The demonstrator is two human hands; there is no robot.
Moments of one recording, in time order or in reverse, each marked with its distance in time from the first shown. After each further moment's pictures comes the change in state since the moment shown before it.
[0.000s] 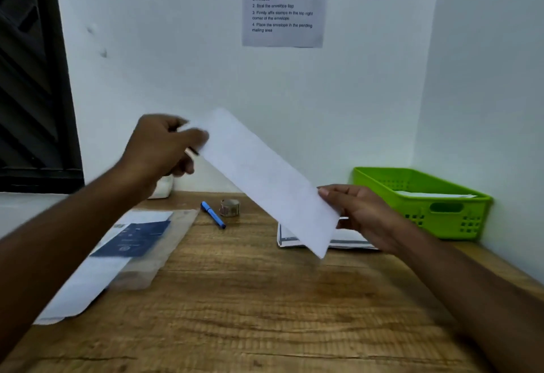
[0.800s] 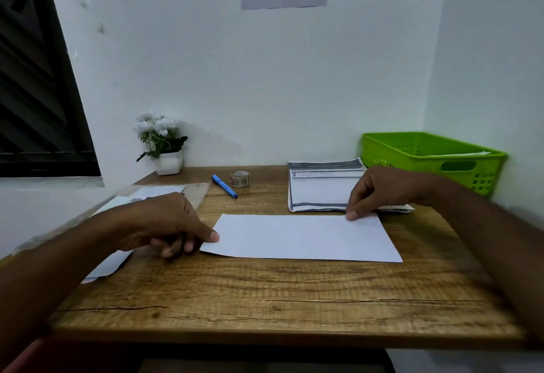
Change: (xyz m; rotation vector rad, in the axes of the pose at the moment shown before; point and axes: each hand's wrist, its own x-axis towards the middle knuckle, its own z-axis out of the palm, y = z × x) left_hand -0.065 -0.054 -0.019 0.467 -0.824 -0.548; right_hand -0.009 -0.002 -0.035 -0.758 -0.369 0.117
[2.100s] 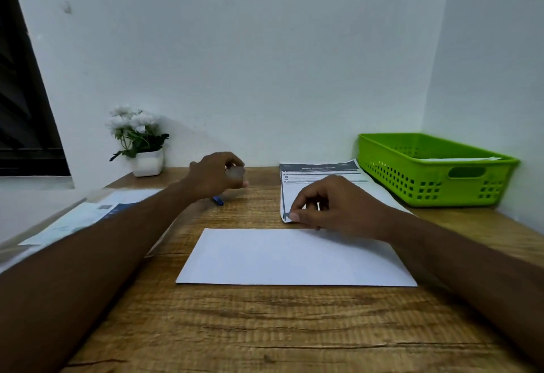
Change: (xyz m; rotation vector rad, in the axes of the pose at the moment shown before) left_hand 0.189 0.021 -0.016 0.251 0.532 0.454; right_hand 0.037 -0.027 0.053 0.005 0.242 -0.363
